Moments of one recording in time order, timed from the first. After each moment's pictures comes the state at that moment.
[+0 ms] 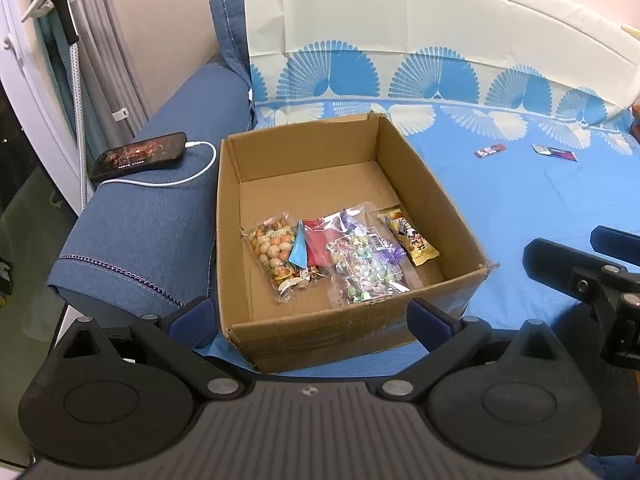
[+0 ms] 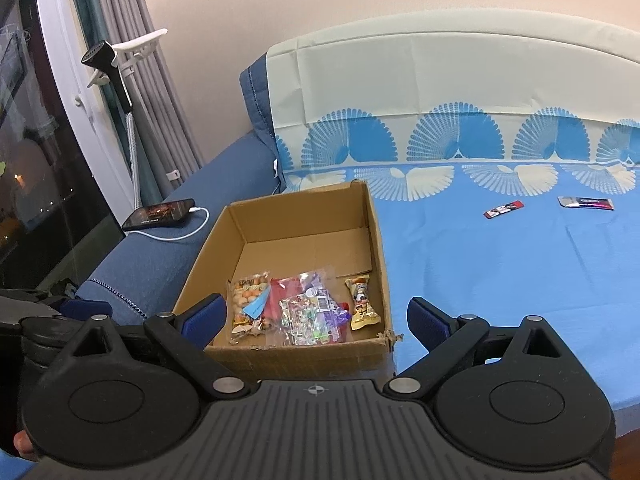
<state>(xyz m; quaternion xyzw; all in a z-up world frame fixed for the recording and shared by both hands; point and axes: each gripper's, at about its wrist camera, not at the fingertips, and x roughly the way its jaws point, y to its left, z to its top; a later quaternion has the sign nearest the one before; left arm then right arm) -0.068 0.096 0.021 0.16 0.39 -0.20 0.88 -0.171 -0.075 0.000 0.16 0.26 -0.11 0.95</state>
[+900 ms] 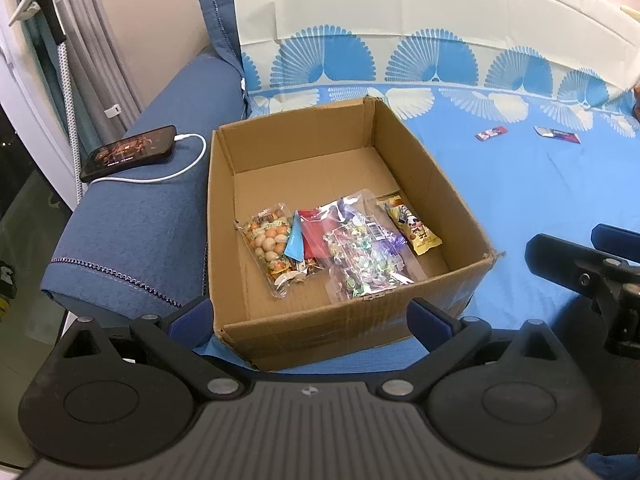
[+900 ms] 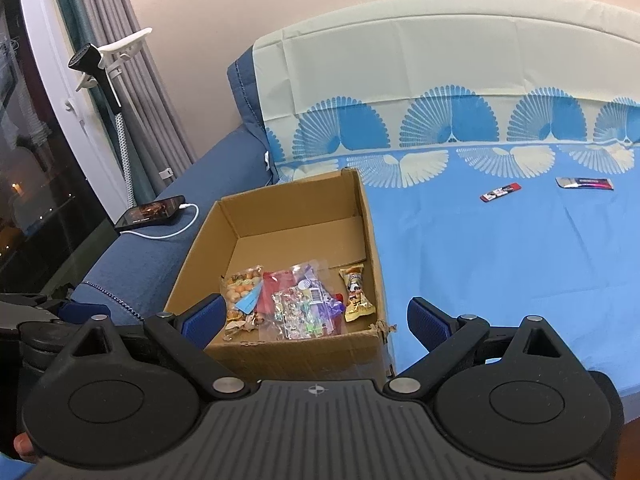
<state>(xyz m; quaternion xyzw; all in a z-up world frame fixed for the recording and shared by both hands) -0.058 0.083 0.008 0.19 0.40 -0.20 0.87 -0.165 -0.087 -0.013 0.19 0.27 -0.11 0.94</state>
